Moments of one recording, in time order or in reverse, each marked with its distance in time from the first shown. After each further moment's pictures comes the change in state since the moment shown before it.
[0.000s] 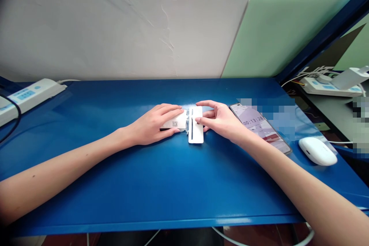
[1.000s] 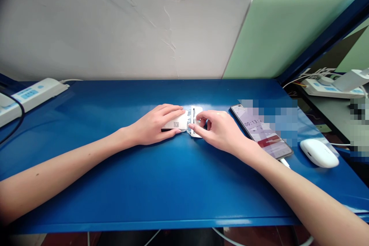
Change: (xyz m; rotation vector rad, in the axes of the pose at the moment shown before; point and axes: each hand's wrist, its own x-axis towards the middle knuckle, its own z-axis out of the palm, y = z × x) left_hand -0.001 -0.002 0.003 0.038 0.039 0.038; right_hand -0.014 -0.004 0.014 -0.682 0.089 -0.350
